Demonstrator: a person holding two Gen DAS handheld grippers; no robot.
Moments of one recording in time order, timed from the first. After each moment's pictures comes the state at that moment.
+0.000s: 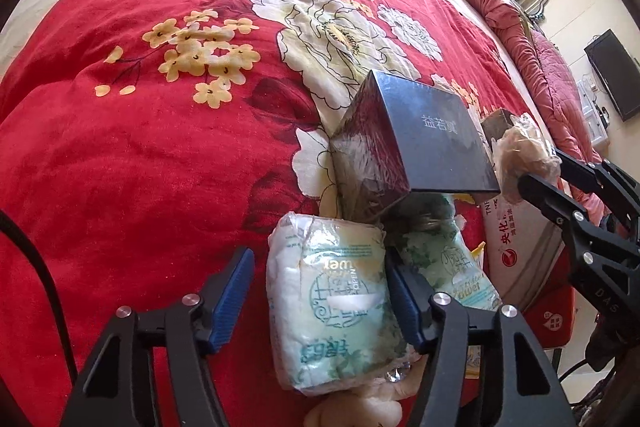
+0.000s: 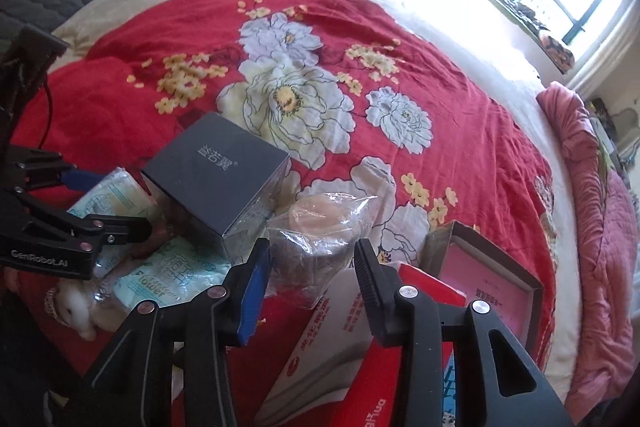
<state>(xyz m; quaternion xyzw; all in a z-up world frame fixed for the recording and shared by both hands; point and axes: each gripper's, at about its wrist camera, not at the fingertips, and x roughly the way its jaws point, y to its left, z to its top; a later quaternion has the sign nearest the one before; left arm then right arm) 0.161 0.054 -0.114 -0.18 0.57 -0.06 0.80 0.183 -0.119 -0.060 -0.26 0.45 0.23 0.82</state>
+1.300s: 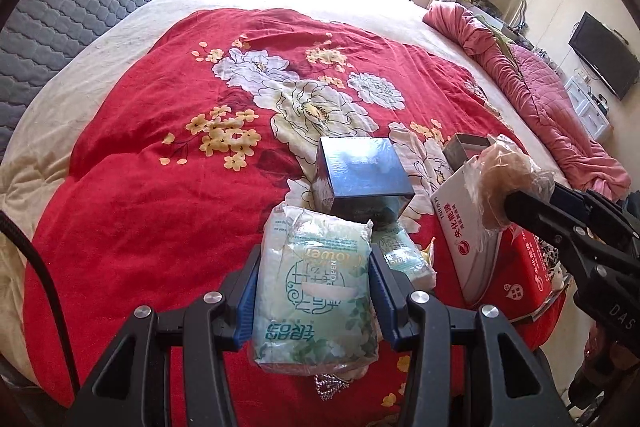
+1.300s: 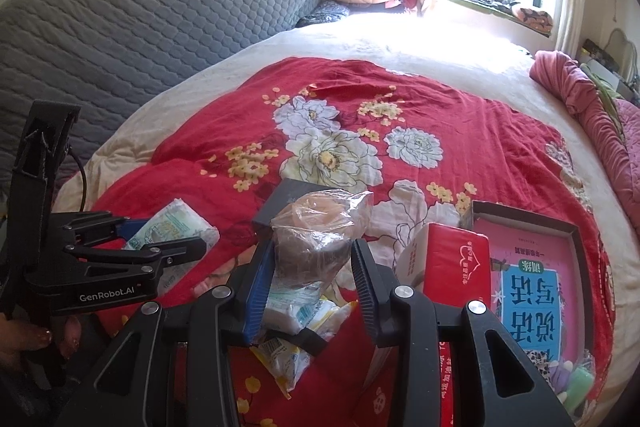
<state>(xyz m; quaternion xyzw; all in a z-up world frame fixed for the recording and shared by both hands) 0.095 0.034 -0.027 -0.11 0.47 -0.03 0.88 0.107 -0.153 0.005 -0.07 0.39 0.28 0.87</state>
